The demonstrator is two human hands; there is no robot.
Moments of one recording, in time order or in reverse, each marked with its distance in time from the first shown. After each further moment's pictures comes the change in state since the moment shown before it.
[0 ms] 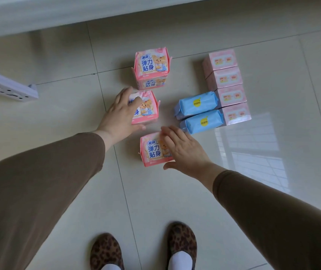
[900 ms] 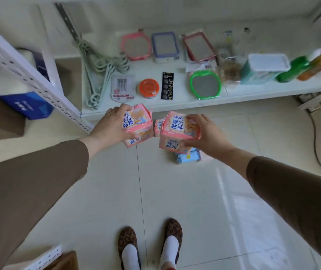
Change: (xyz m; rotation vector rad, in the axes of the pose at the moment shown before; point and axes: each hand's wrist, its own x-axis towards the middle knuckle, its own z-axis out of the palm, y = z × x) left_hand -0.159 0.107 -0.393 -0.246 0.095 -0.241; right_hand -0.078 -0.050 -0.425 0.626 0.172 0.303
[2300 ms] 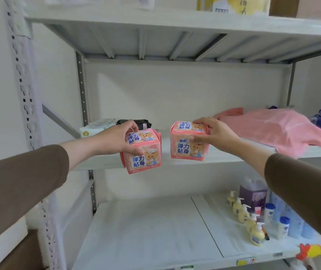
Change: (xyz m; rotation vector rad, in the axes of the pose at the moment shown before) left_hand -0.181 0.481 -0.678 0.094 0.497 0.377; right_hand -0.131 -0.489 -0.670 -0.073 0.569 -0.641
